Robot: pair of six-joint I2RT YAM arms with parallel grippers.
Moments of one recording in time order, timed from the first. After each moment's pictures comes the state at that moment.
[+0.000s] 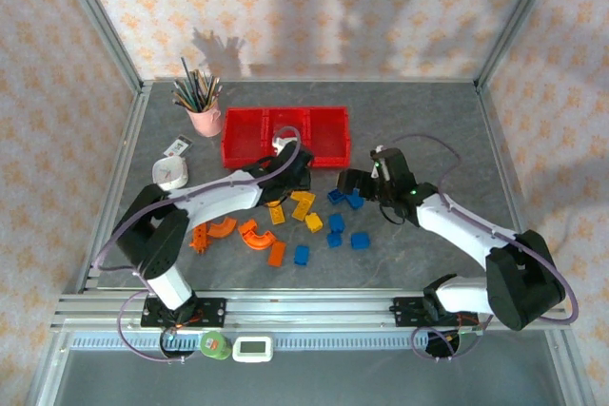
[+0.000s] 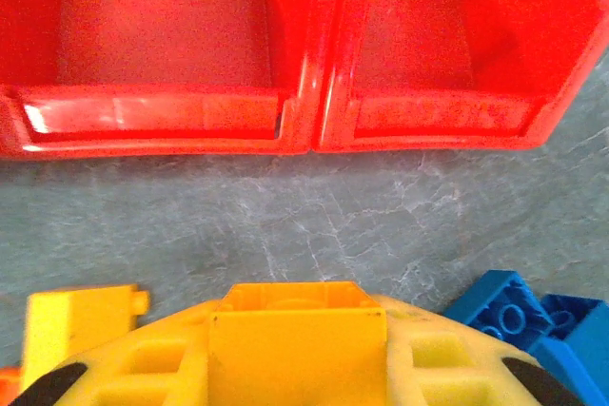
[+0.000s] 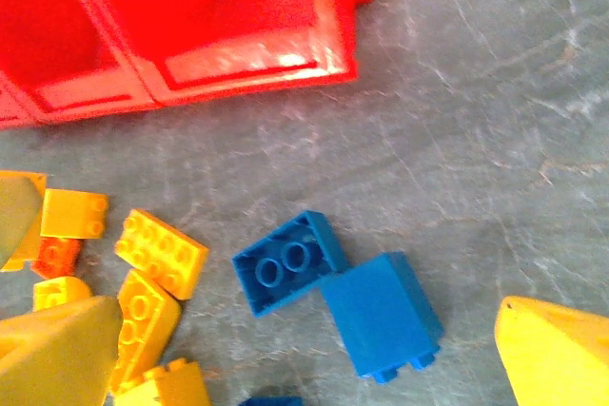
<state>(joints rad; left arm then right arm) -0.70 1.65 1.08 -0.32 -0.27 -0.70 0.49 1.27 0.71 -0.22 -0.09 0.59</state>
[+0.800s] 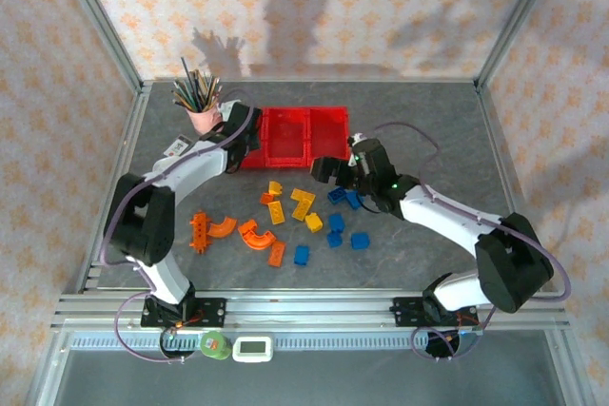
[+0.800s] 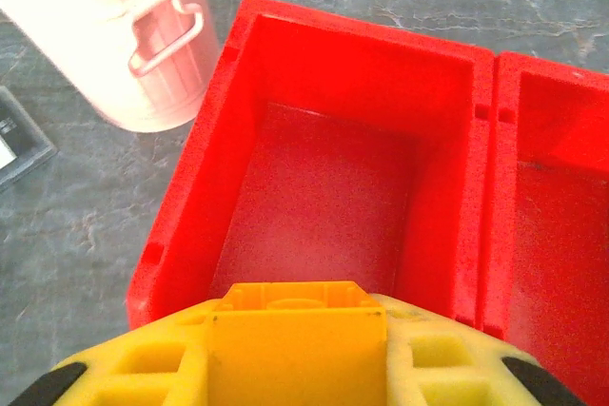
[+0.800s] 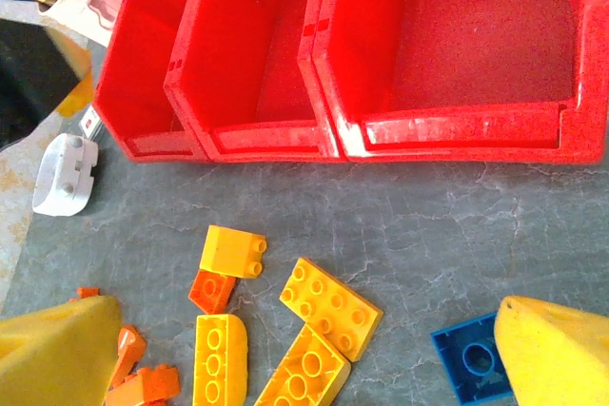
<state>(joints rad) -0.32 1.73 1.22 -0.34 -0.42 -0.51 0.61 1.38 0.82 -0.05 -0.11 0.68</state>
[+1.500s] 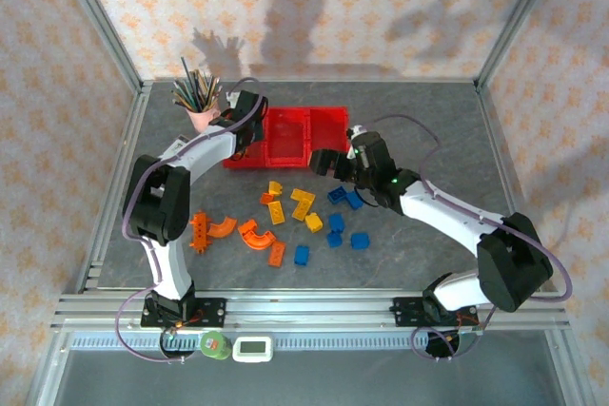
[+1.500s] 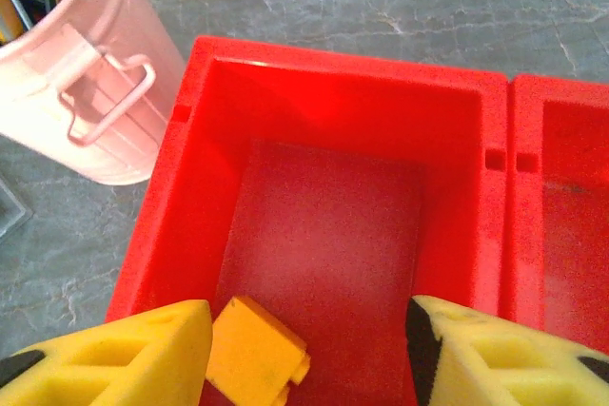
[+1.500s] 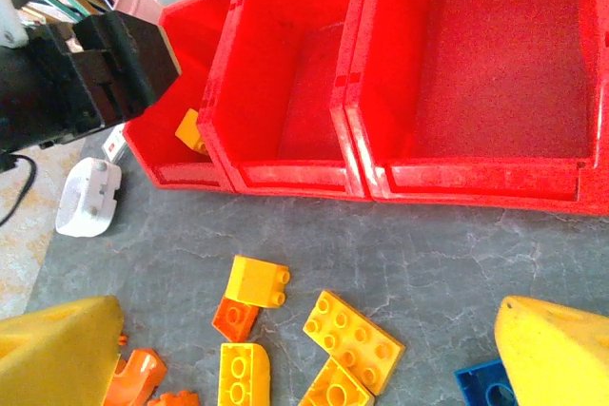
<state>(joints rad) -0.30 1.87 1.38 -0.41 -0.41 -0.42 0.61 1.39 0.88 -0.08 -0.10 0.67</state>
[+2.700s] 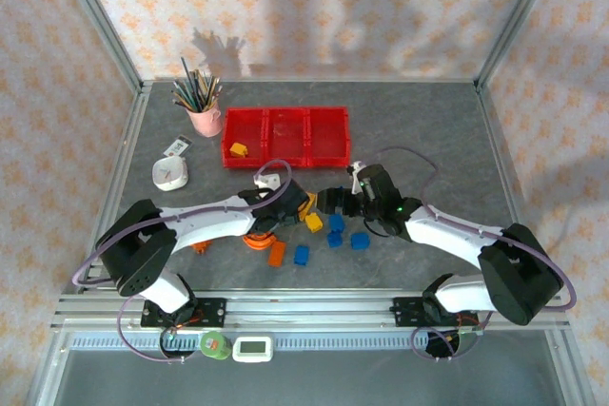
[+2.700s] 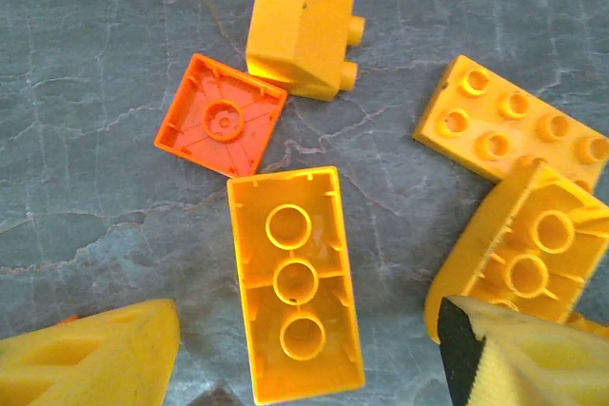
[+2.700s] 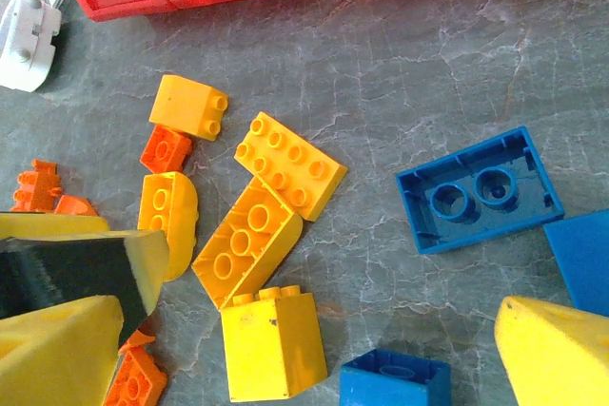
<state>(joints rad) -0.82 1.56 0.87 -0.52 -0.39 -1.00 0.63 1.30 0.59 0.00 -0.20 0.61</state>
